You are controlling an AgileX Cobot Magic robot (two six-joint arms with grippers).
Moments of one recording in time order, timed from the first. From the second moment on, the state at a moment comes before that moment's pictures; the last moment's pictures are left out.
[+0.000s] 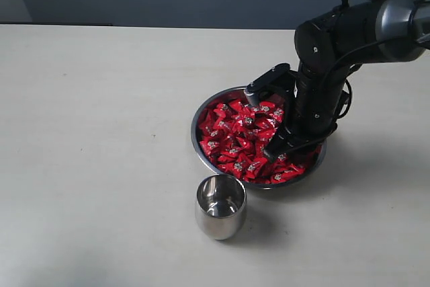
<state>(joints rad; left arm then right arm) 0.19 0.00 0.00 0.03 0.34 0.03 0.63 1.91 -1.17 -0.08 0.89 -0.18</state>
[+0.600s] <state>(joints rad) 0.19 0.00 0.00 0.03 0.34 0.03 0.63 1.91 -1.17 -0.08 0.89 -0.18</state>
